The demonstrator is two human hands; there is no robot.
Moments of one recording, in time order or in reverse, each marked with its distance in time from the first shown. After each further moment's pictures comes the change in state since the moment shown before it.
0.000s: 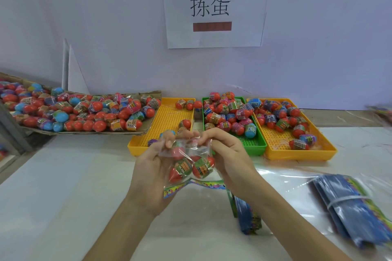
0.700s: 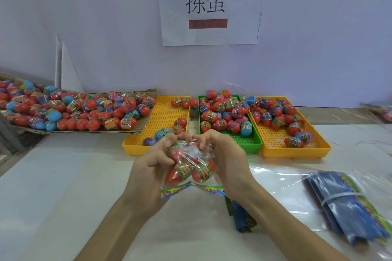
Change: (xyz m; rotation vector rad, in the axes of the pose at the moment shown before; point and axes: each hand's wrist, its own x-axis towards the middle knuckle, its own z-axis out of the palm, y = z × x) left_hand -0.003 -0.004 0.003 0.097 0.004 -0.061; right_hand -0.002 0.009 -0.003 0.146 -0.026 0.048
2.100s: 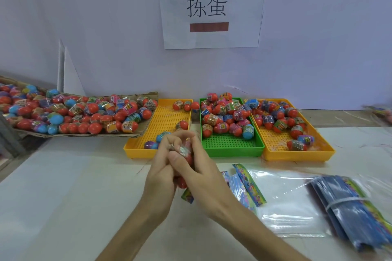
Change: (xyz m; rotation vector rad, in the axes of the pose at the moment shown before) left_hand 0.001 -0.015 0.007 0.461 0.138 0.355; right_hand -0.014 0.014 0.040 -0.648 0.040 -0.115
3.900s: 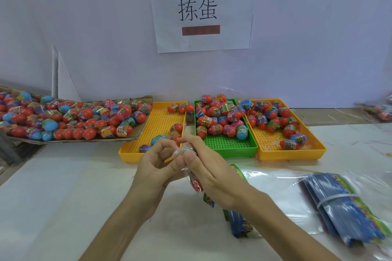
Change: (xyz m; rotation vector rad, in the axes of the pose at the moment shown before) left_hand 0.014 0.000 -0.016 0.046 -0.063 -0.132; right_hand 0.003 0.006 -0.043 -0.334 -0.183 -0.082
